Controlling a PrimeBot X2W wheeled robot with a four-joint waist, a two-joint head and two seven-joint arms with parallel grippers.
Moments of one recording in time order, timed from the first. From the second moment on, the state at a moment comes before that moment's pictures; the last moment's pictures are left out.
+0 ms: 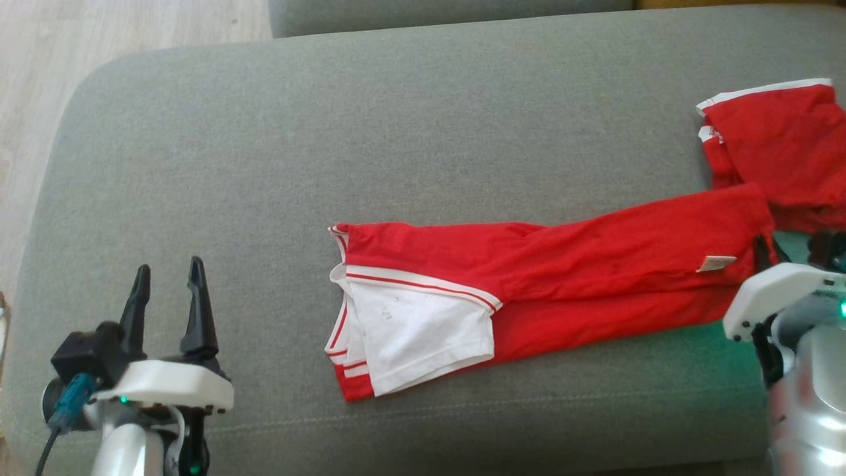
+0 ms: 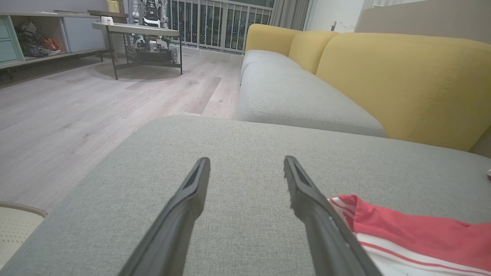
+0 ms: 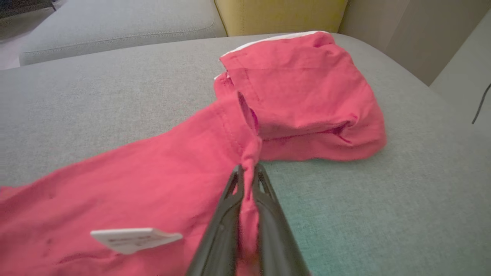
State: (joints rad) left arm -0.06 0.05 0.05 0.23 -0.19 -0.09 -0.25; right arm -0.48 -0.09 -0.48 0.78 -0.16 0.13 -0.07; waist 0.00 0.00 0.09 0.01
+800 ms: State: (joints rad) left arm -0.02 0.04 0.04 0.24 -0.20 -0.09 -0.25; right arm -0.29 -0.05 0.01 0.35 0.54 0.13 0.27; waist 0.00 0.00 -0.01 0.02
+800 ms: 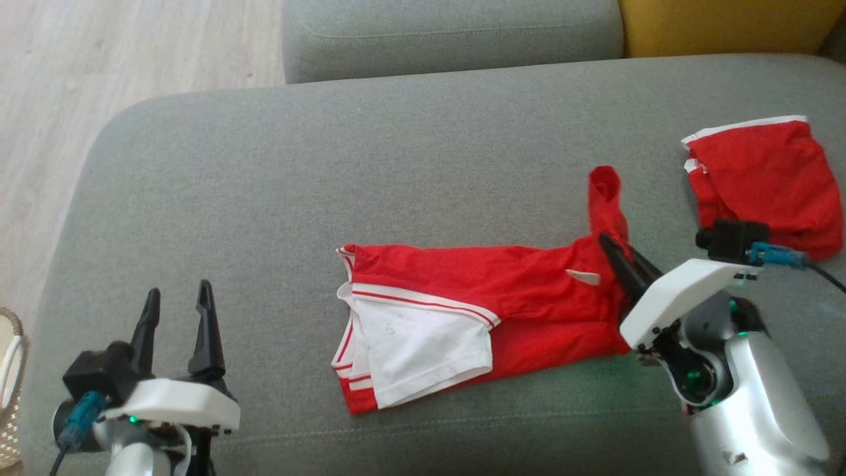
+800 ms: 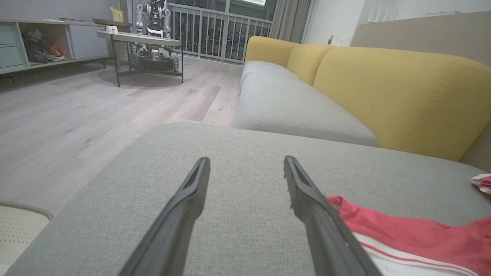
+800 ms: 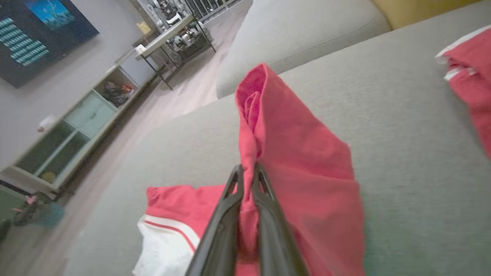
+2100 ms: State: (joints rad) left arm -0.03 0.04 -0.04 0.27 -0.25 -0.06 -0.25; right arm -0.59 -0.07 0.96 0.81 1.52 0.13 -0.22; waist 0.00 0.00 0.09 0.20
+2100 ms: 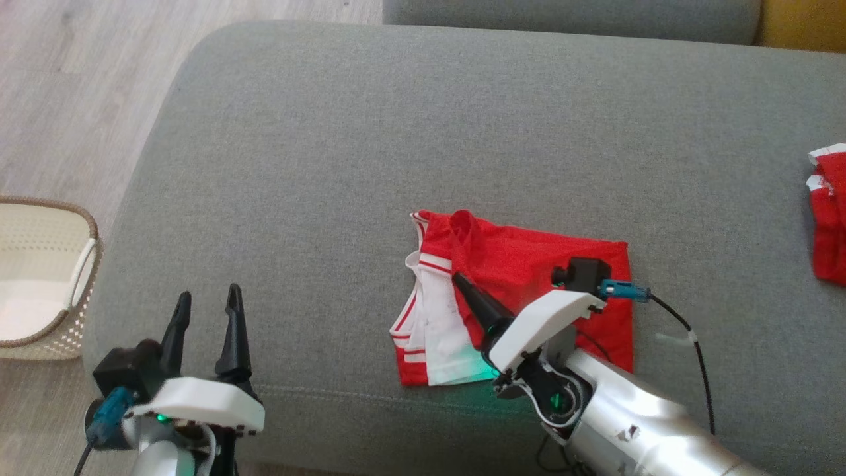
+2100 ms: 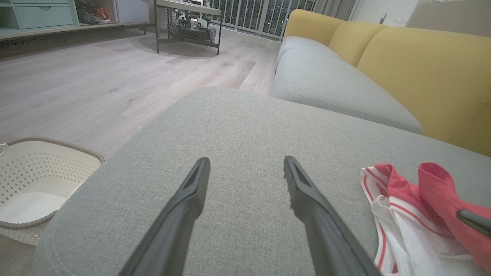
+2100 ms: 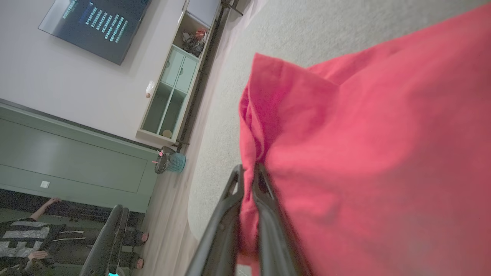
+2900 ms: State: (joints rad) left arm -0.04 0.04 -0.03 0.26 -0.25 -0.05 -0.25; right arm -0.81 -0.08 0.88 1.01 1.31 0.13 -0.25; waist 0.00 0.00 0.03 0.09
